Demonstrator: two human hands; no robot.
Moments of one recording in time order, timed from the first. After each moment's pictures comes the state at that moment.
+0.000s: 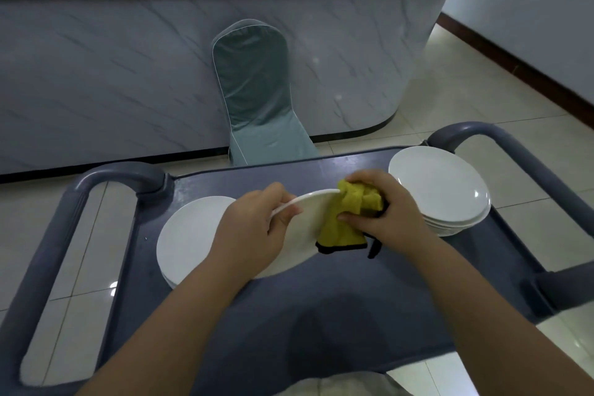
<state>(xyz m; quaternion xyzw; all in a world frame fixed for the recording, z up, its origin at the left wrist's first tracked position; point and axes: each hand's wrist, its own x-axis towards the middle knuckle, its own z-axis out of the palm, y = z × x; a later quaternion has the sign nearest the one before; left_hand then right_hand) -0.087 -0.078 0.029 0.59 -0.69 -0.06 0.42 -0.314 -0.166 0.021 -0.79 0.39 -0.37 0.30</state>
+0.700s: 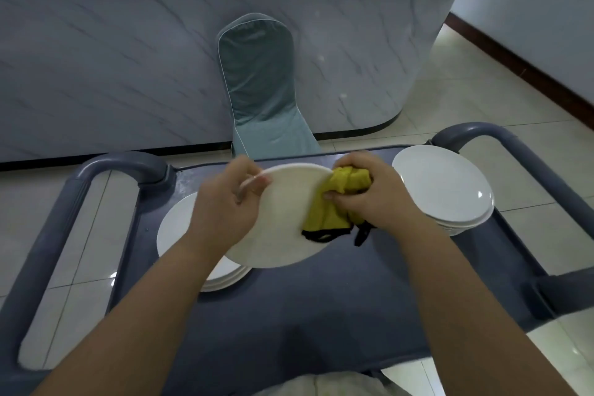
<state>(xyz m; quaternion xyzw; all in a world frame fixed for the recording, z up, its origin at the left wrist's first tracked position) -0.057 -0.092 0.024 0.62 -0.62 -0.04 0.48 -0.284 -0.173 0.048 -0.78 0.45 -0.32 0.31</state>
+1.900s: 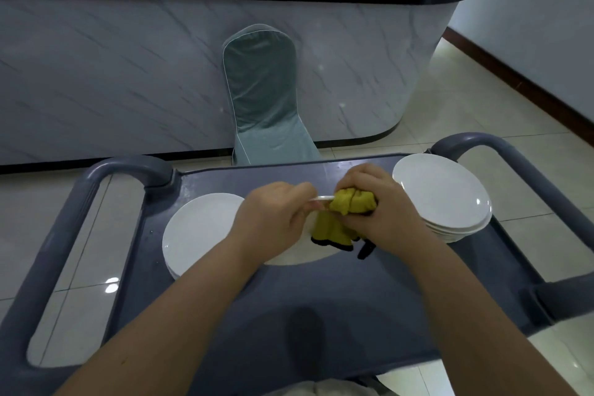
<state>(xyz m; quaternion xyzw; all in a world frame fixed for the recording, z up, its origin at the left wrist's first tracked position) -0.094 -0.093 0.030 0.52 -0.76 0.05 0.39 -0.296 -0.154 0.047 -0.85 0.36 -0.31 0.24</state>
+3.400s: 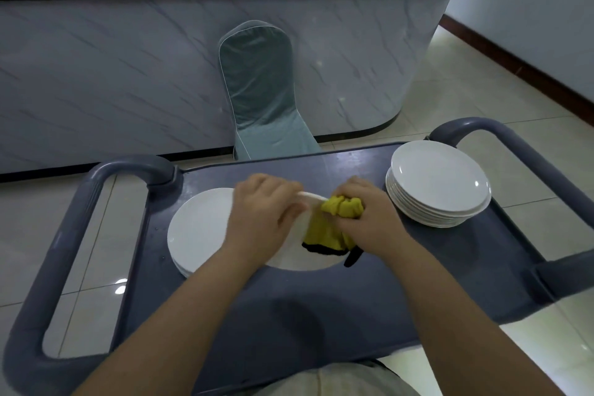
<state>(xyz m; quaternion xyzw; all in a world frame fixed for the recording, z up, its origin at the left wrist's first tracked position) -0.084 -0.075 0.009 0.58 -0.73 0.06 0.35 -0.281 -0.126 0.027 -0.80 0.42 -0.33 0.28</state>
